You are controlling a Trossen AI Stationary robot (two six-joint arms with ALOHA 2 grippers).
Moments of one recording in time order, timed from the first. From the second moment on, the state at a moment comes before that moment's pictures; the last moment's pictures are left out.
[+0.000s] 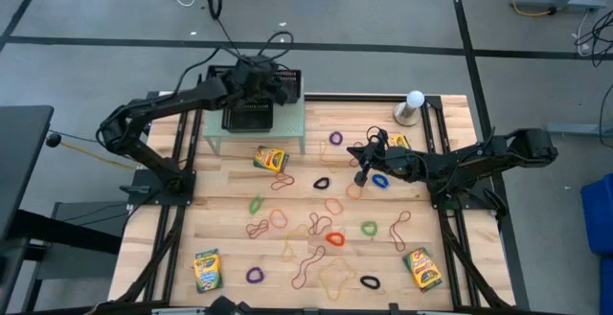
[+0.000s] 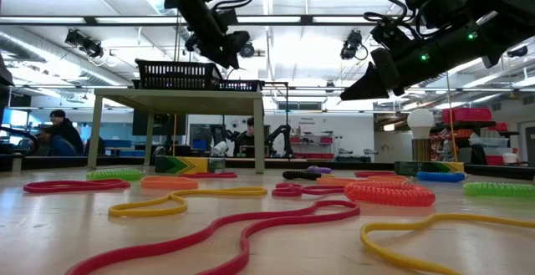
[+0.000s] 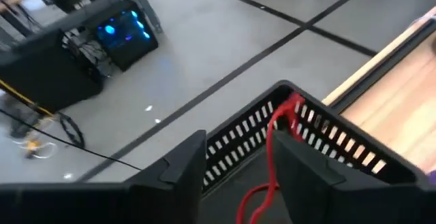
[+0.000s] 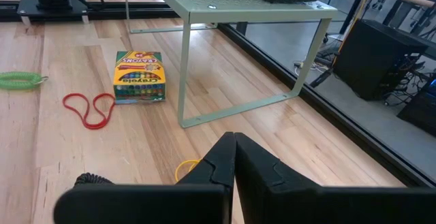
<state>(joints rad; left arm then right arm) 0.50 1.47 1.24 -0.25 -0.57 0.03 -0.03 1.26 0.35 0.56 0.47 0.01</state>
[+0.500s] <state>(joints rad) 0.41 1.47 1.24 -0.26 -0.88 0.32 -0.03 1.26 0.35 0.56 0.47 0.01</state>
